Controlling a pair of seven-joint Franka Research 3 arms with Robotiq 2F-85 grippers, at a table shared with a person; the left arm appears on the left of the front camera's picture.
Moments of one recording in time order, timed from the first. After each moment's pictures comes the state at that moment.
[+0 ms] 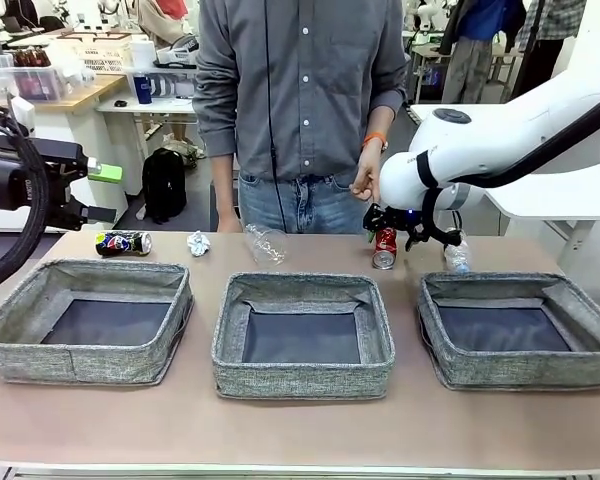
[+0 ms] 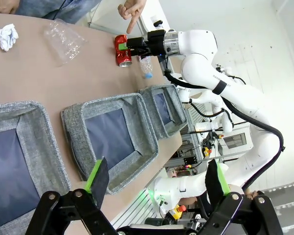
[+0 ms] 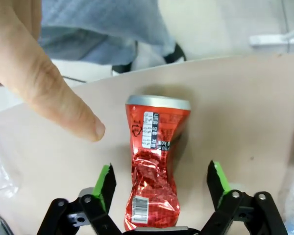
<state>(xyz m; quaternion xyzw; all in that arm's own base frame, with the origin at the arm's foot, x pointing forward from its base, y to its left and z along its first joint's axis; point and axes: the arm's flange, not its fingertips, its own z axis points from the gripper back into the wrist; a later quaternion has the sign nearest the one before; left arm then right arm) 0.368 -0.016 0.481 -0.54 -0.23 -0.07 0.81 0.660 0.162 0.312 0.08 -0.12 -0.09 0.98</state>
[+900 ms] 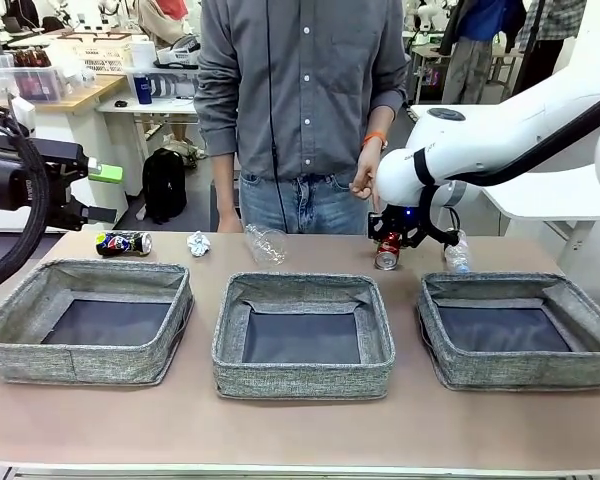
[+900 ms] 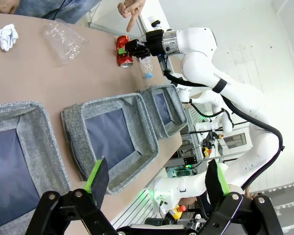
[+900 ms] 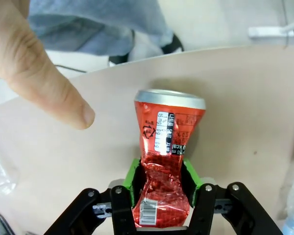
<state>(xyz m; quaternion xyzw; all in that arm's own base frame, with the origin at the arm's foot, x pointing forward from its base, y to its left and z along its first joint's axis) 0.368 -0.016 0.481 -0.54 -0.23 -0.07 0.81 0.662 0.165 0.311 0.08 -0.10 -0.09 0.99</state>
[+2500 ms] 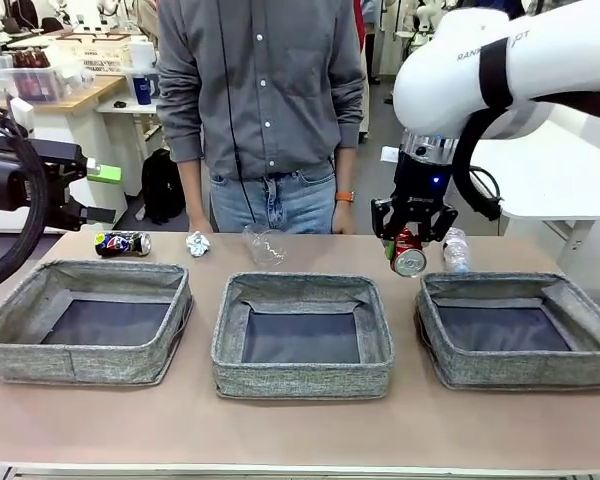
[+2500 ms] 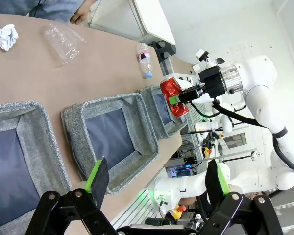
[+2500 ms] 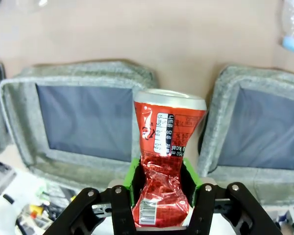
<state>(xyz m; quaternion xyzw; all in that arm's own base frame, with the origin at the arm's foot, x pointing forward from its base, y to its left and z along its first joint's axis) 0.368 -0.016 0.481 -0.54 -0.24 -0.07 0.81 0.469 0.206 0.462 0.06 0.02 0.03 1.00</state>
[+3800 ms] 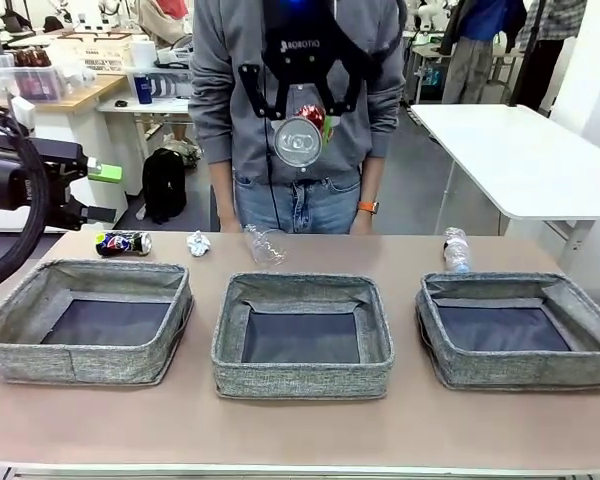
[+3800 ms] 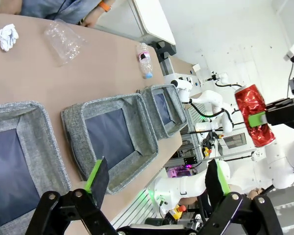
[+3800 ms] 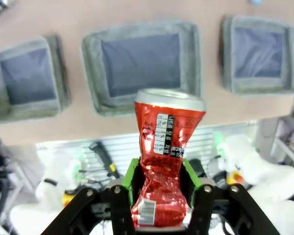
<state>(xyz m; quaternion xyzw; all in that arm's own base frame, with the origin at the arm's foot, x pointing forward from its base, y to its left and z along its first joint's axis) 0.368 -0.016 0.481 -0.54 -0.24 -0.07 0.81 0.390 0.406 0.689 -0.05 0.03 -0.05 1.00</state>
